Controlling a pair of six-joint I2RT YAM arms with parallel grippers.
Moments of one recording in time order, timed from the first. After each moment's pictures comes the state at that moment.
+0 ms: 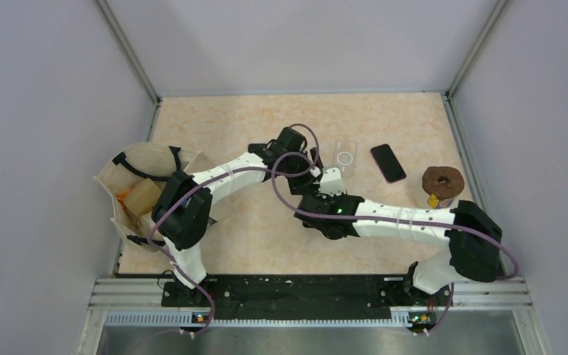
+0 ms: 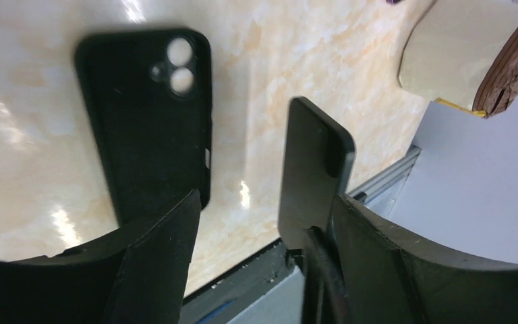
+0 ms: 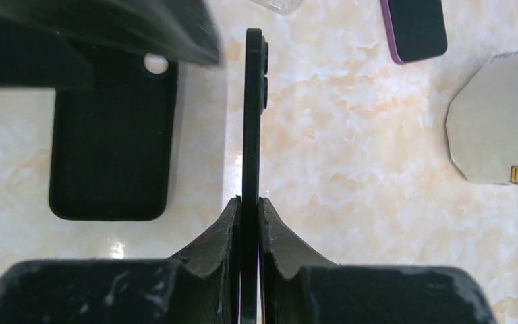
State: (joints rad) left arm -0.71 1.83 1.33 -0.39 0.36 -1.01; right arm 1.16 1.51 1.03 -0.83 0.91 0.81
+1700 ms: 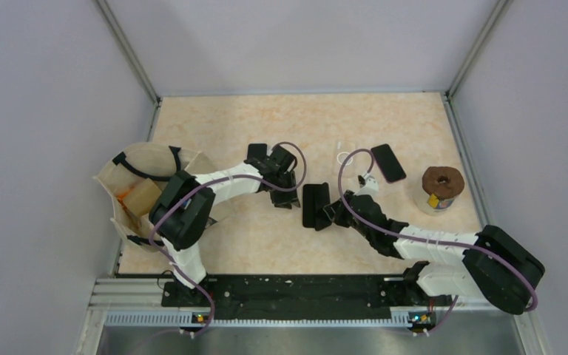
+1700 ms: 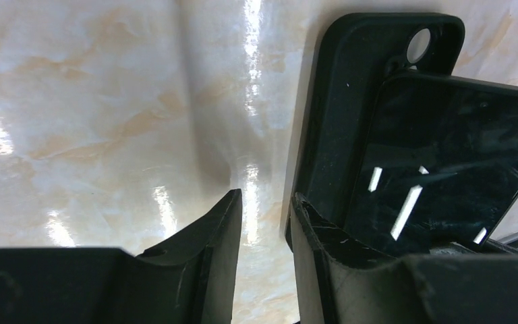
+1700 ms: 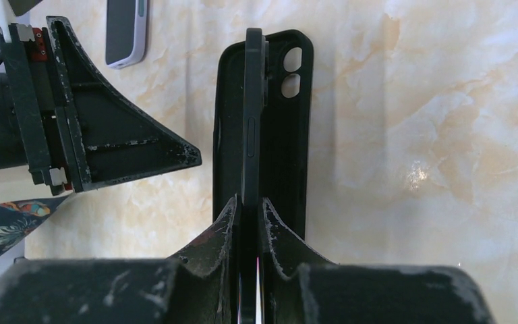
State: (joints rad) left arm -0.66 1.80 1.13 -0.44 0.15 -0.79; right arm 0.82 1.18 0.33 0.35 0.28 0.94
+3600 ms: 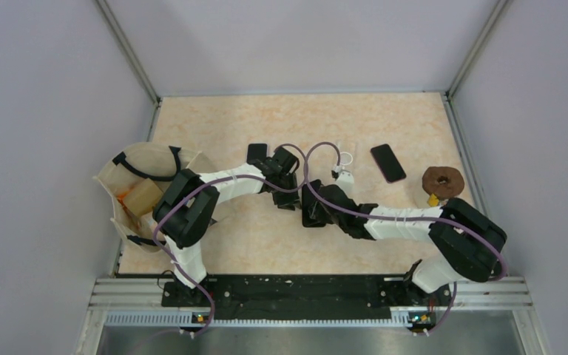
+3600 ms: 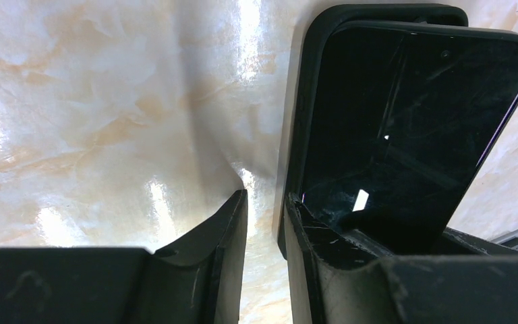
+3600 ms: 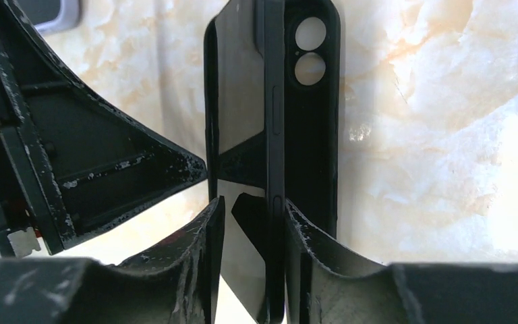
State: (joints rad) left arm -0.68 1.84 1.13 -0.42 0.16 -0.82; right arm 0.92 1.47 0.59 0.16 0.37 0.96
